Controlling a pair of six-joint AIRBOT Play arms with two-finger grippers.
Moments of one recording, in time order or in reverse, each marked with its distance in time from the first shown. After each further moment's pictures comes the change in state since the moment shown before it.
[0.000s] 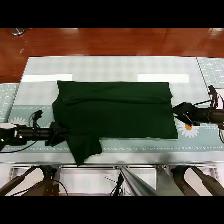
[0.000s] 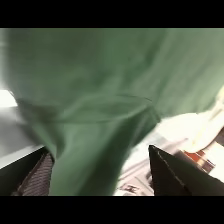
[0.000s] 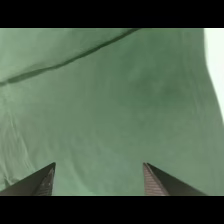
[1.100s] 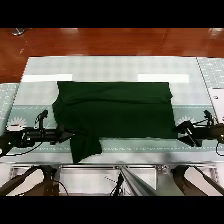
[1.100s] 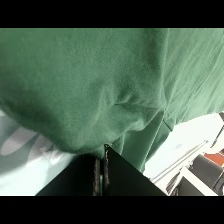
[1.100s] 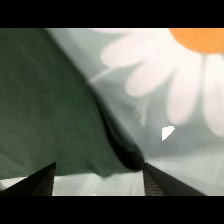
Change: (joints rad) left arm -0.093 0.002 -0.058 -0.090 0.118 0.137; right arm -0.187 -0.143 -0.135 -0.192 0.053 0.076
